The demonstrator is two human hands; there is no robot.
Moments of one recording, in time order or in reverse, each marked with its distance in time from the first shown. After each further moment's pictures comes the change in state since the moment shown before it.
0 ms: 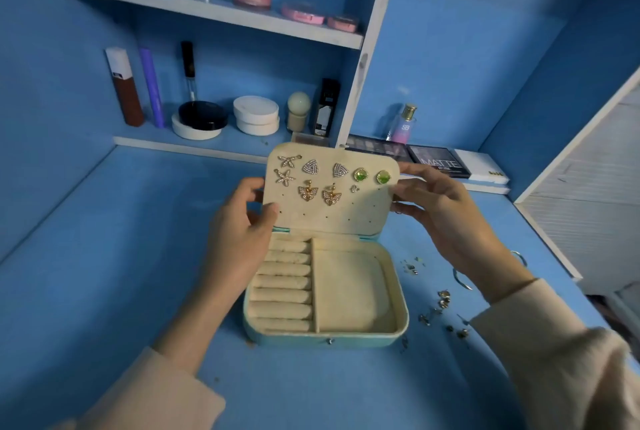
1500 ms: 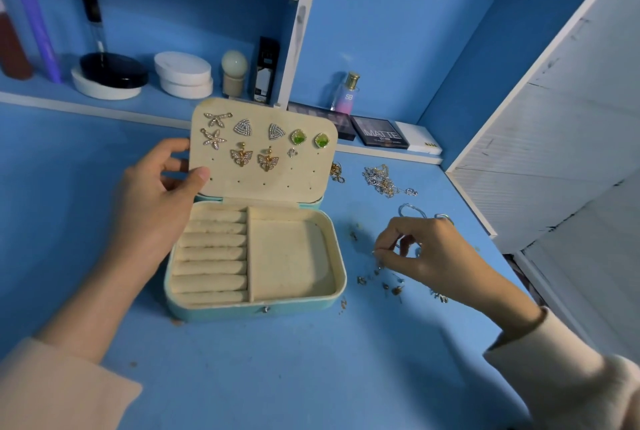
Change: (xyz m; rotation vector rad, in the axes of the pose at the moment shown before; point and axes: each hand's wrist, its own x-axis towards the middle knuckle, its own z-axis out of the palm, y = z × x) left_hand 0.001 -0.001 -0.001 -0.083 -0.005 -0.015; right_hand -0.081 0.015 -0.059 -1.021 -0.169 -0.112
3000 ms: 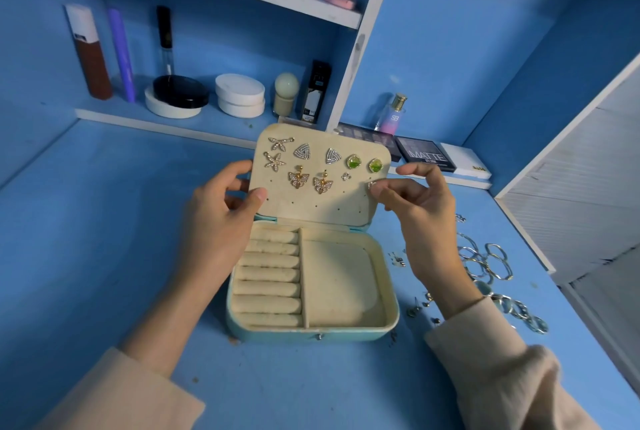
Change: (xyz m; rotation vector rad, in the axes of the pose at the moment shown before) left_hand 0.000 0.001 -0.002 -0.045 -0.020 0.013; right_hand 0.084 -0.052 0.042 0.941 0.503 0.060
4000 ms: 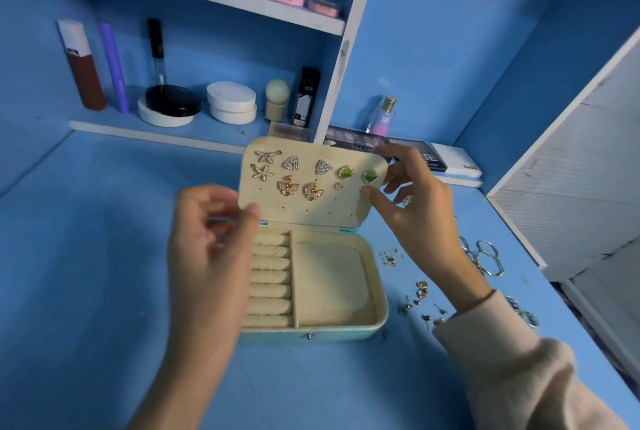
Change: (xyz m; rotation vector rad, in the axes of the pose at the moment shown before) left_hand -0.053 0.044 0.003 -0.282 0.224 -0.108; right_hand 0.005 -0.009 -0.012 -0.710 -0.079 -0.423
